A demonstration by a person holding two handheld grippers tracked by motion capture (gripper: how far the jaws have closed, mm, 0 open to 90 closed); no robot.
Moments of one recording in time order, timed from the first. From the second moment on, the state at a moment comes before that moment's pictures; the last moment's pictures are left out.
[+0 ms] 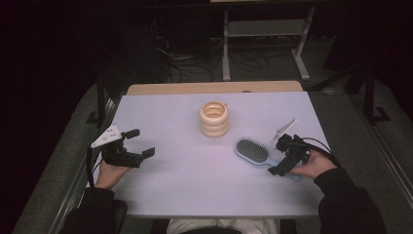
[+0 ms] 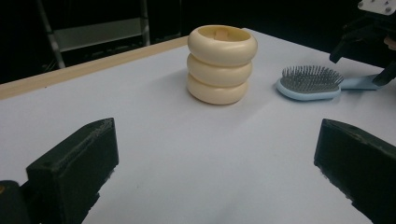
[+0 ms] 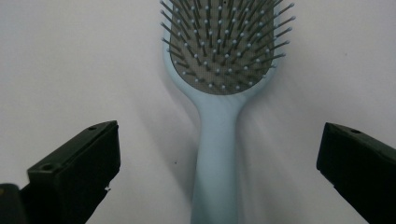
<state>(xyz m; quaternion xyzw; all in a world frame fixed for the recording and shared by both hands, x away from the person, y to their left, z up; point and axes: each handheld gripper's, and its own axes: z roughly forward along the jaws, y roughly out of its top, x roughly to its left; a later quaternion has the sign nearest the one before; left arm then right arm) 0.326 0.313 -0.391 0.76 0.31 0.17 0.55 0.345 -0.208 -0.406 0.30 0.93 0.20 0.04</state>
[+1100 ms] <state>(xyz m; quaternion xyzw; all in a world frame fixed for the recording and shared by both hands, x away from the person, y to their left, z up) 0.326 0.311 -0.391 0.76 0.30 0.17 0.54 0.352 -0.204 -0.420 0.28 0.94 0.18 0.03</state>
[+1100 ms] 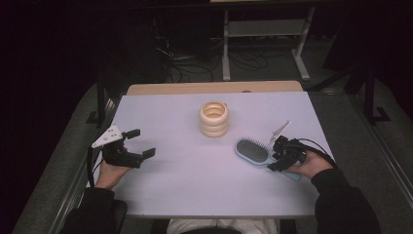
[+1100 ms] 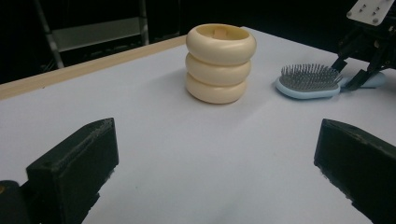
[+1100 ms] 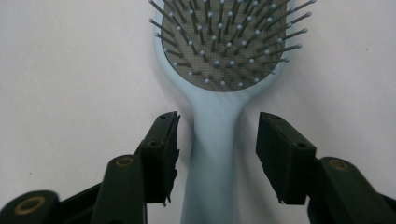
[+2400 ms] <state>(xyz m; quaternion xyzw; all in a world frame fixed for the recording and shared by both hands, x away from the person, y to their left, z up) 0.326 0.311 -0.391 0.76 0.30 0.16 0.55 0.347 -0.206 -0.394 0.28 0.93 0.22 0.07</state>
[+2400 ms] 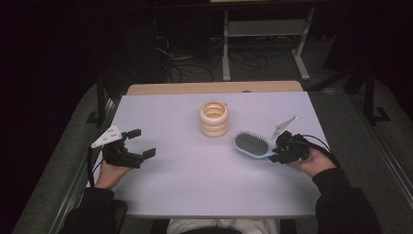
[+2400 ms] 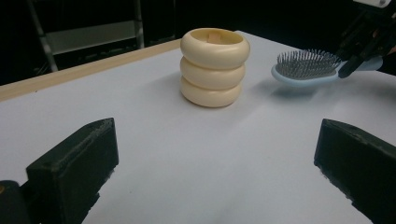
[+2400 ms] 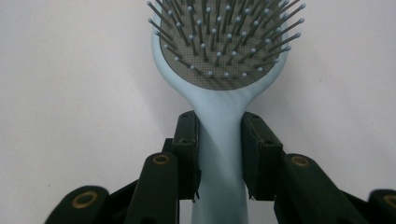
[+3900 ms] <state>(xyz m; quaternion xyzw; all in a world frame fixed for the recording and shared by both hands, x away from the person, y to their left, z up) 0.323 0.311 -0.386 0.76 0.29 0.17 0.56 0.348 -0.194 -0.283 0.25 0.92 0.27 0.13</state>
